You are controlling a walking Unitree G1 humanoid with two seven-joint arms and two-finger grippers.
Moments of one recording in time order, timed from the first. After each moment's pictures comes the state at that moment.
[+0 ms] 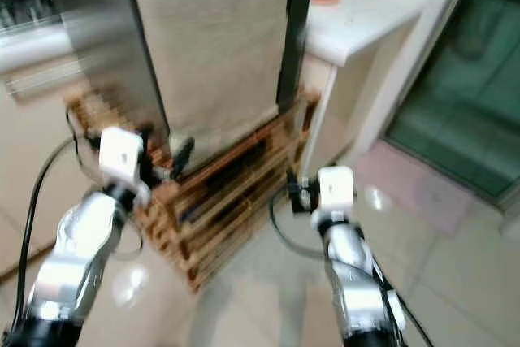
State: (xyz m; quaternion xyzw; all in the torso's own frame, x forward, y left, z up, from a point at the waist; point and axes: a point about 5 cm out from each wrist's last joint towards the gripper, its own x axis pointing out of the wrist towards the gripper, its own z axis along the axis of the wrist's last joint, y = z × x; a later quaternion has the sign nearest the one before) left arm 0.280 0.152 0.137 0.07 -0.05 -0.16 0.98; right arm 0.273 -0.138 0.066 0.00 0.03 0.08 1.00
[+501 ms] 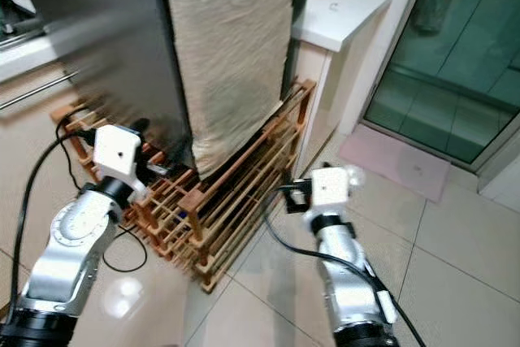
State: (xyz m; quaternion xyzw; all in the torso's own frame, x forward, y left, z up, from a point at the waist) left arm 0.284 0.154 0.144 0.08 -0.06 -0.16 0.98; right arm 0.276 -0.131 0.069 -0.01 0.02 0.09 1.00
